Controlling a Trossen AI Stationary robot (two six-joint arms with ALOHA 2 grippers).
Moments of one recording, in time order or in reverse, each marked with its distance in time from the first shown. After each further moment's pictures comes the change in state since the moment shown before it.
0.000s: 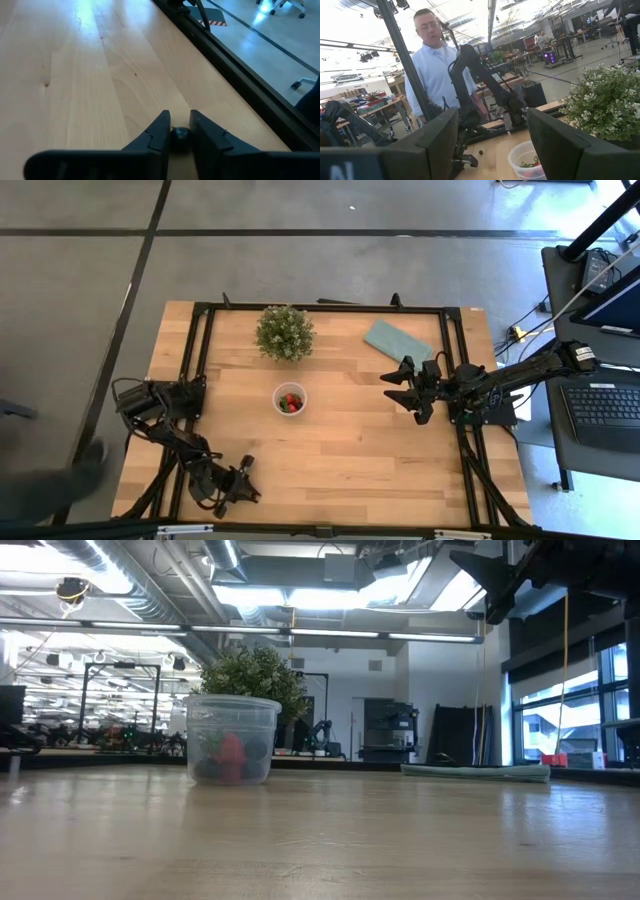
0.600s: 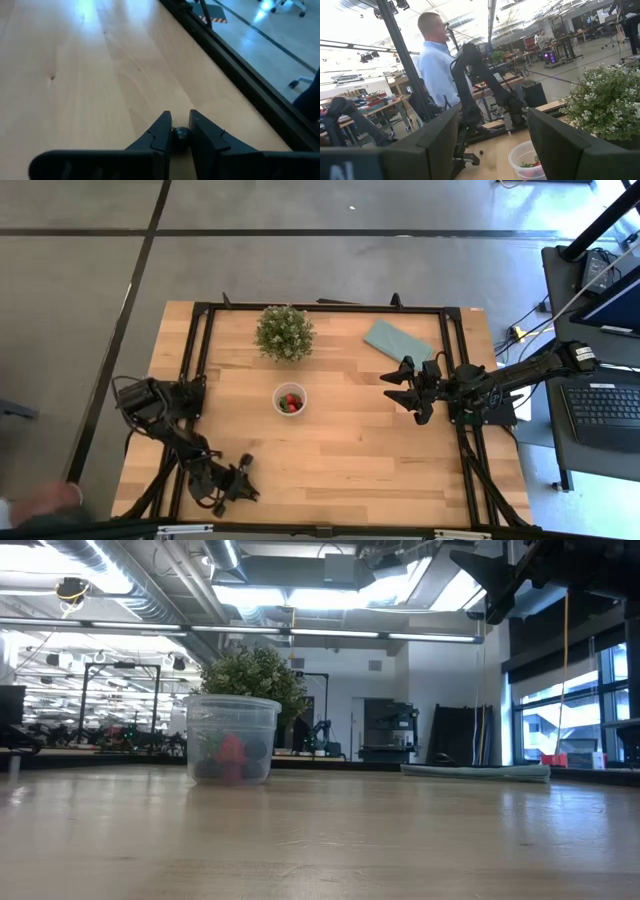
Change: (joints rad) left arm 0.026 -0.058 -0.005 0.002 -0.012 -0.007; right arm 0.000 0.000 0.000 0.000 0.000 0.004
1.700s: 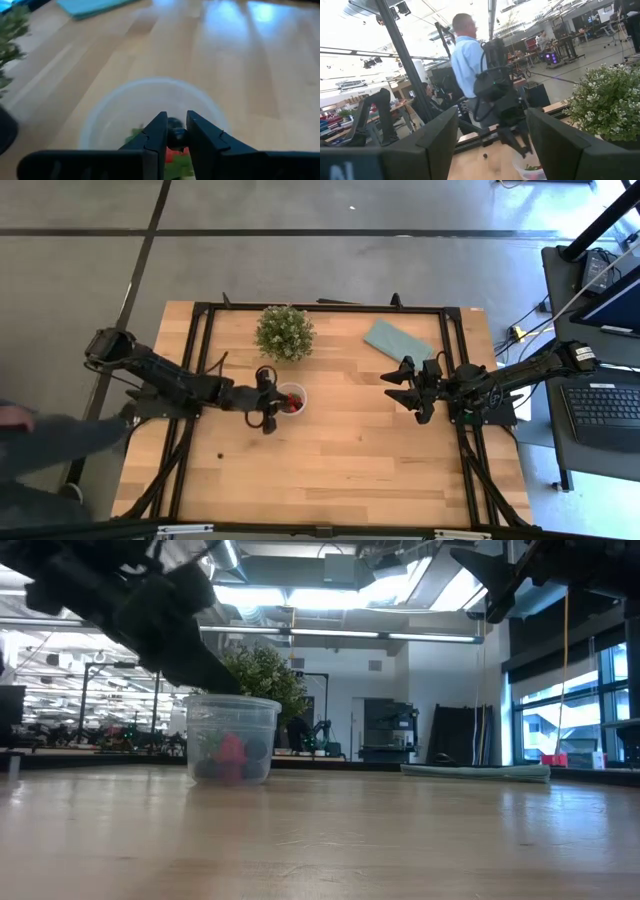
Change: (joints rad) left arm 0.824 -0.633 0.003 -0.623 0.149 0.144; right arm 0.000 0.000 0.000 0.016 0.000 0.026
